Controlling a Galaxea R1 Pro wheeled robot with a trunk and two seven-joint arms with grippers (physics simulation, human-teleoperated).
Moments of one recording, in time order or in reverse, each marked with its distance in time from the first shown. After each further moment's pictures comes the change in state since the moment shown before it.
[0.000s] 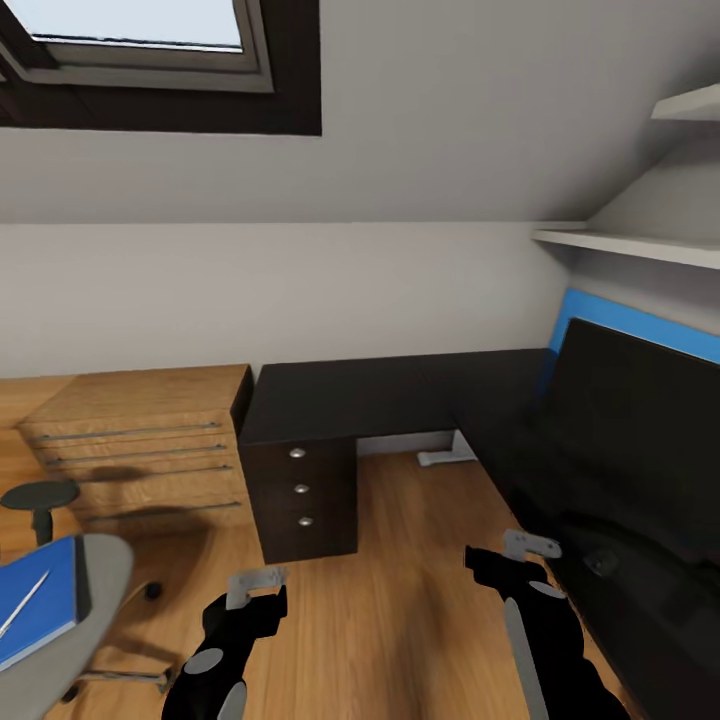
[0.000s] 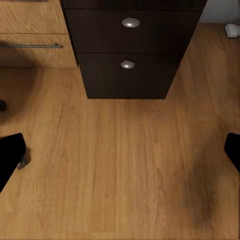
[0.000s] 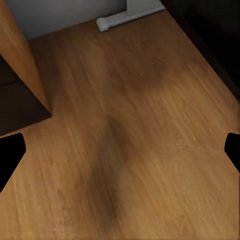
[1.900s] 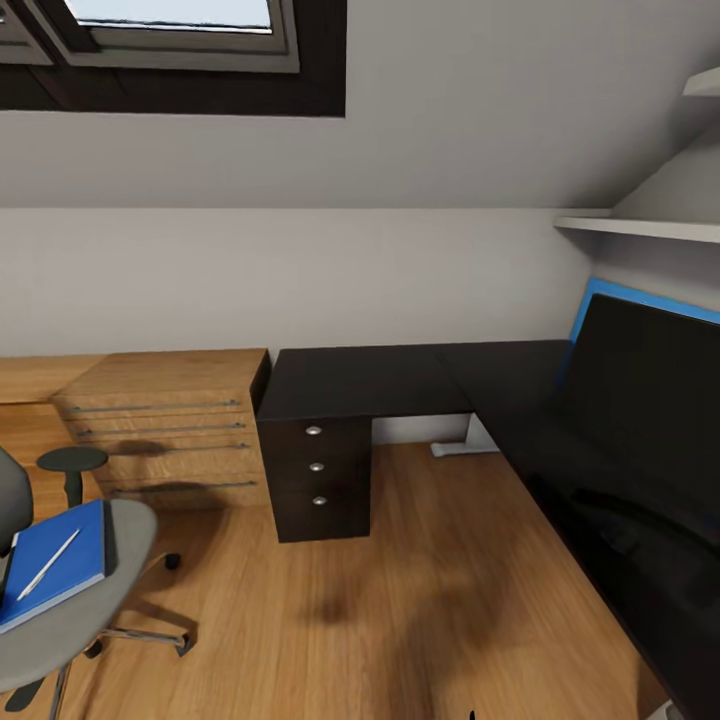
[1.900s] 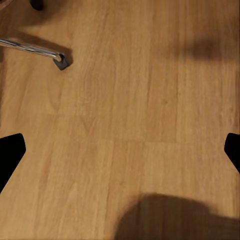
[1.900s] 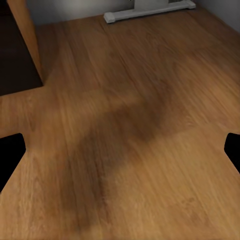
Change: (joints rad) left arm 0.000 0.023 -0.030 0.932 -0.003 -0.749 -0.026; right arm -0.062 -0.096 -0.037 1.505 0.050 -1.645 0.033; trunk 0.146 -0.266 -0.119
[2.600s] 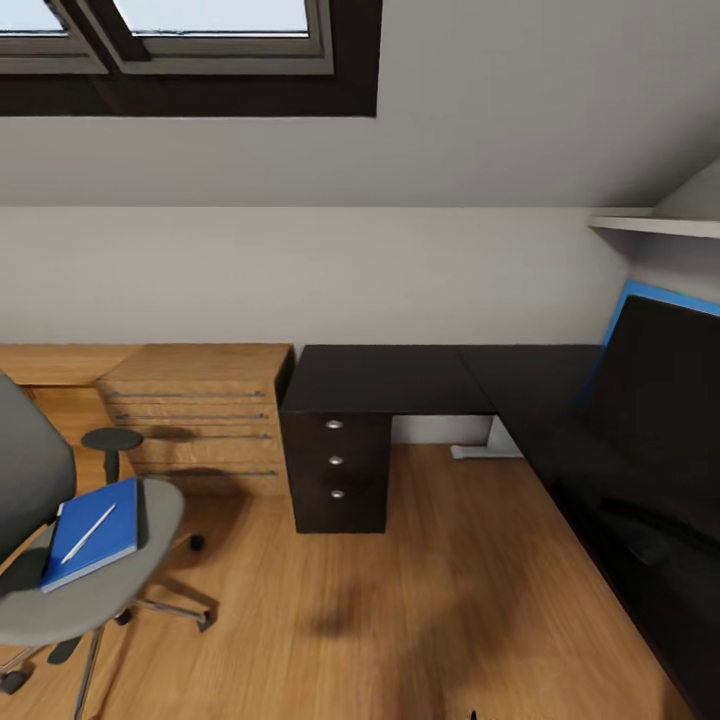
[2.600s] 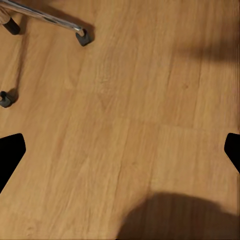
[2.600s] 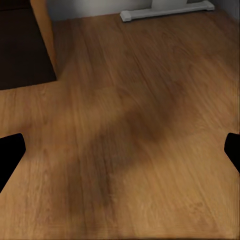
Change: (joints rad) left arm 0.000 0.000 0.038 0.011 -0.003 0.020 -0.001; right arm 0.000 -0.003 -0.003 0.000 0.000 0.003 -0.001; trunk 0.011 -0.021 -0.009
